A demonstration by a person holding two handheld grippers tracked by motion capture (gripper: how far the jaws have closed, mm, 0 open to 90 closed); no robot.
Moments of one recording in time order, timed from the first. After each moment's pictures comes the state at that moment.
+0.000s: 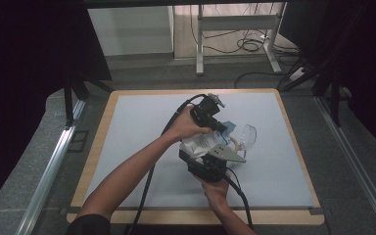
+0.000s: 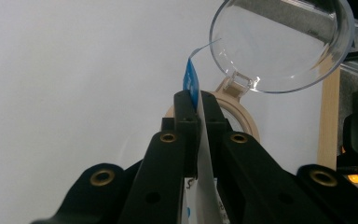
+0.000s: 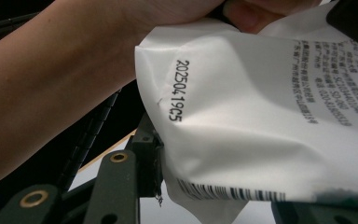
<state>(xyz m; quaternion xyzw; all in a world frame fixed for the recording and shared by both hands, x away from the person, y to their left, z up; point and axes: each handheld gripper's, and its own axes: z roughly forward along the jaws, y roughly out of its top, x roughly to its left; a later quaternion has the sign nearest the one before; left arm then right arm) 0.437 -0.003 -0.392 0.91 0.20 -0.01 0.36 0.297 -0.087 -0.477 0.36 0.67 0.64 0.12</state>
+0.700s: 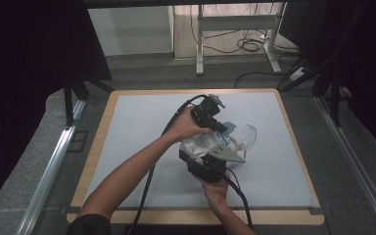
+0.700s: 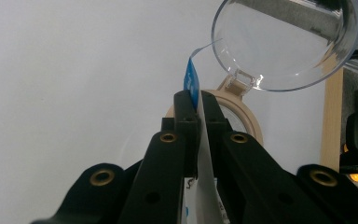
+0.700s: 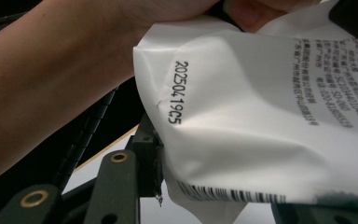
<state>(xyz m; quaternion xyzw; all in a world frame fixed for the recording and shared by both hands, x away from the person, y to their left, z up) 0.438 -0.004 -0.394 0.91 0.20 0.00 0.36 0.298 -0.087 -0.480 0.36 0.67 0.63 0.12</state>
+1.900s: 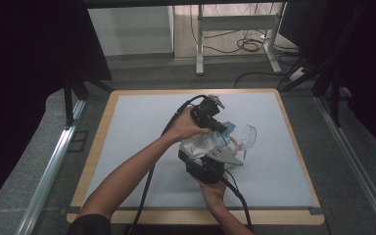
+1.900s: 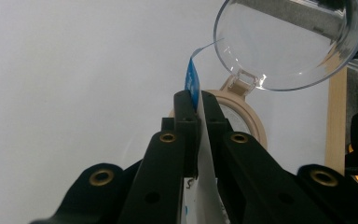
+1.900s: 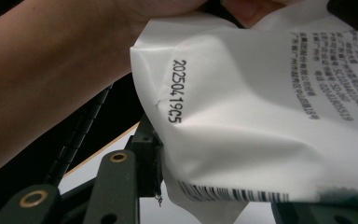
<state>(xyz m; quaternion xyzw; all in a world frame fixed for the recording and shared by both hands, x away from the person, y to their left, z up) 0.438 -0.004 -0.396 0.91 0.20 0.00 0.36 0.296 -0.082 -0.486 0.37 0.66 0.64 0.14</state>
